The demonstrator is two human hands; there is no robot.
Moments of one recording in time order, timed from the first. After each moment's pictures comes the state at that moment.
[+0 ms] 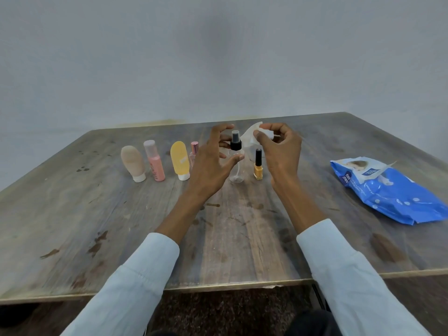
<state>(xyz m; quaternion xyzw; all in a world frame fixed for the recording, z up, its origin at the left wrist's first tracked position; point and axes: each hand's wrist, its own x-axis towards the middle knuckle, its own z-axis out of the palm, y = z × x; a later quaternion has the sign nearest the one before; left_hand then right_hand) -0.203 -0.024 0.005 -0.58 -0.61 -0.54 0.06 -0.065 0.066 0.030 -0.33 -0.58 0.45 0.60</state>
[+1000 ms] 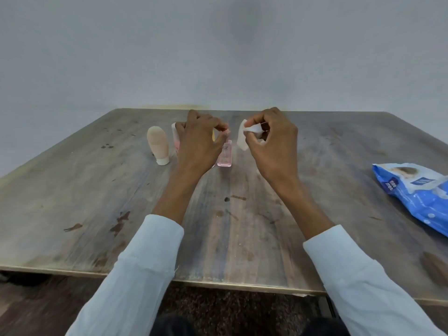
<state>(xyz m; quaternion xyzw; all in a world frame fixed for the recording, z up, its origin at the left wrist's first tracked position) -0.284 -0.051 0.015 -0.48 -0.75 -0.39 0.23 -0.121 0.028 0.025 -0.18 -0.78 0.21 0.56</state>
